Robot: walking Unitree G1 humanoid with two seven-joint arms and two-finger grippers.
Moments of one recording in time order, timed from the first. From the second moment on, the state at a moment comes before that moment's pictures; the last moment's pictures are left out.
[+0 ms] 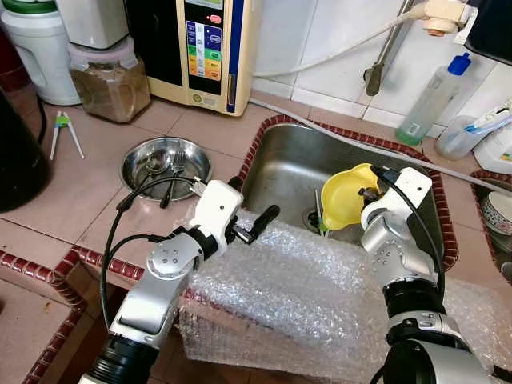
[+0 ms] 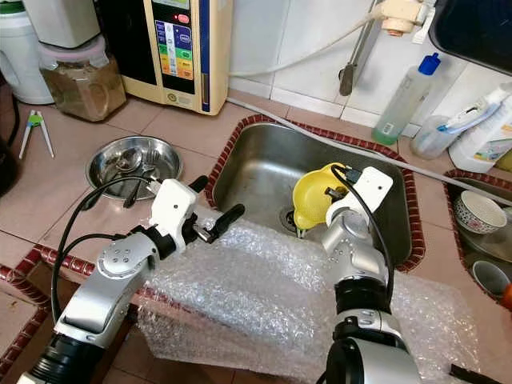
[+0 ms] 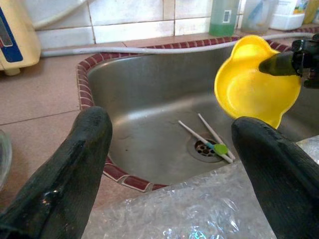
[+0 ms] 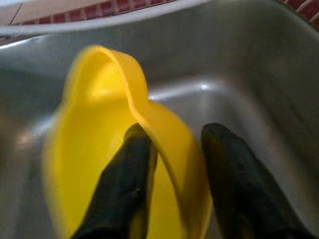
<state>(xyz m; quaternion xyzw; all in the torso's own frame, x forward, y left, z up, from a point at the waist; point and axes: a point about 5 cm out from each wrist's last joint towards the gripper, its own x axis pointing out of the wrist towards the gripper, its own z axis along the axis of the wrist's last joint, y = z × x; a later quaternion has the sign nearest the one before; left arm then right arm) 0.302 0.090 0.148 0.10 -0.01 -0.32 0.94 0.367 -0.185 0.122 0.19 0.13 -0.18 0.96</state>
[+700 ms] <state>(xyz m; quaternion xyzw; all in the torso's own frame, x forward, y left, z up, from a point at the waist) 0.310 0.100 0.160 0.12 -0.06 -0.25 0.96 0.373 -0.162 0.131 0.20 0.11 -0.10 0.97</state>
